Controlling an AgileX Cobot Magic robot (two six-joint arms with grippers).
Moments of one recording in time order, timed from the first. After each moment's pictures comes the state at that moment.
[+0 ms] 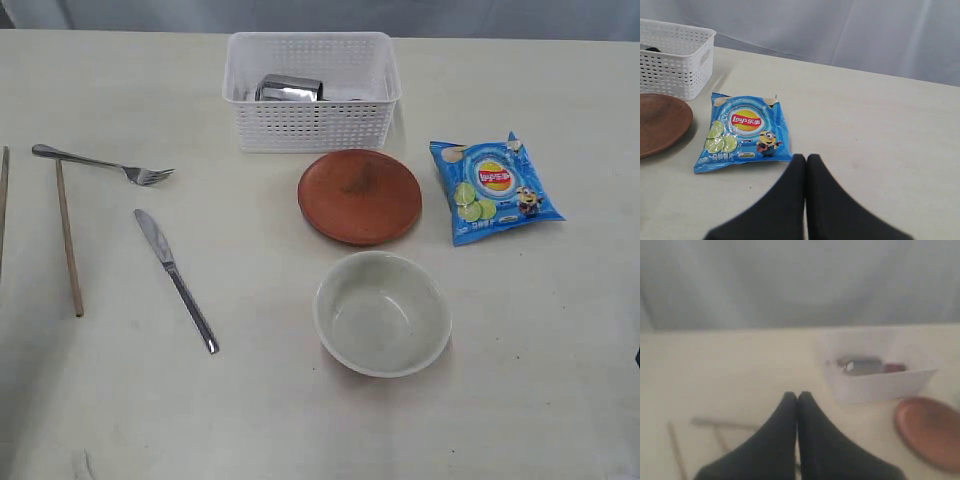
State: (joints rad) left arm -0.08 0.71 -0.54 -0.47 0.34 0.36; right arm 0.04 0.00 0.00 -0.11 0.34 -0.03
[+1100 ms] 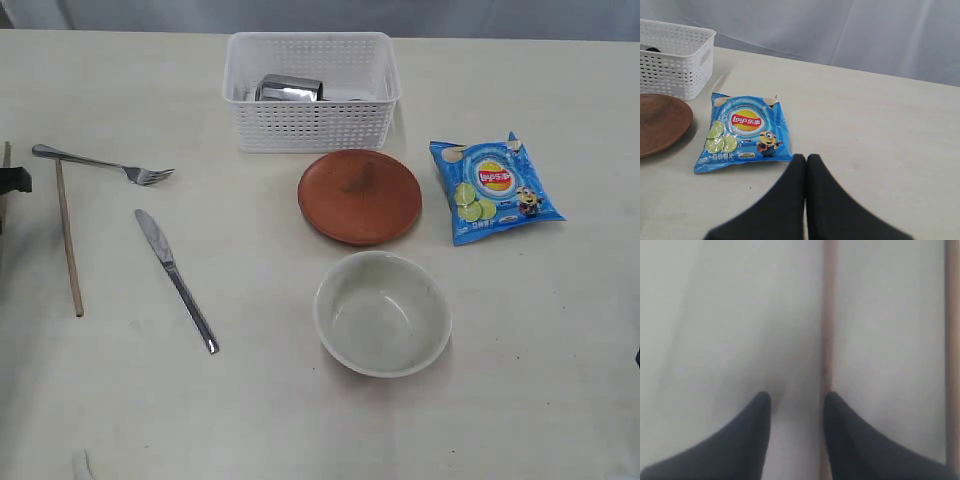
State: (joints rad) left arm 0.17 1.78 -0.80 -0.07 0.43 -0.06; right arm 0.04 0.00 0.00 -0.11 0.34 -0.03
